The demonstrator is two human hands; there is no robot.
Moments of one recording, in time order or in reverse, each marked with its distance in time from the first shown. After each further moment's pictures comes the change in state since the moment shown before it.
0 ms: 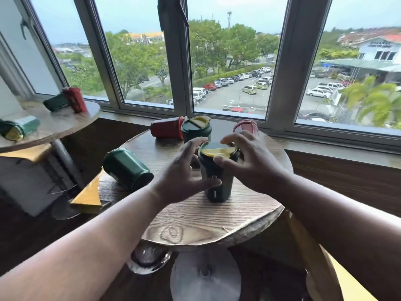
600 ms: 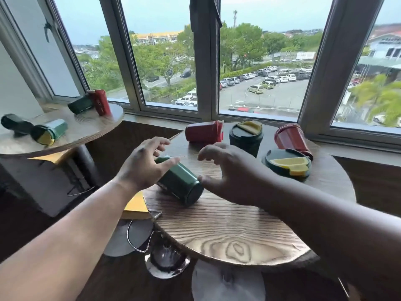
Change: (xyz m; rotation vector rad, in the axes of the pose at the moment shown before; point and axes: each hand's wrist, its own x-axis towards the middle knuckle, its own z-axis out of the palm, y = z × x) left_hand -0.027 -0.117 -0.156 0.231 0.145 -0.287; right_hand 0.054 -0.126 0.087 -0.115 -0.161 -0.168
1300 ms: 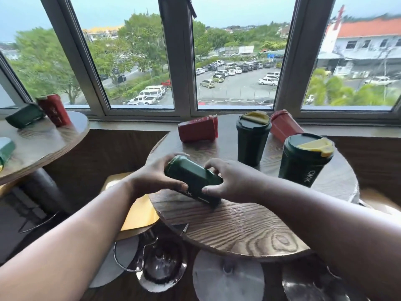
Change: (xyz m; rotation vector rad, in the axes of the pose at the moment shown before) left_hand 0.055 -0.079 0.008 -0.596 -0.765 0.014; right_hand 0.048 -0.024 0.070 0.004 -0.204 0.458
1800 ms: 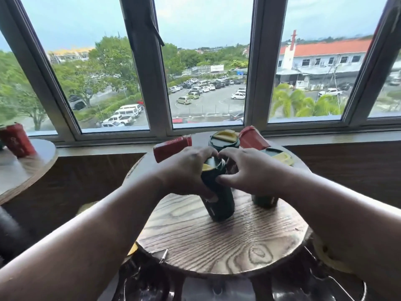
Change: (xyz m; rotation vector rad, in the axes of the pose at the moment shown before) left_hand 0.043 0.121 0.070 0.867 0.006 0.359; right_hand -0.045 0.027 -0.077 -0.105 0.227 0.079
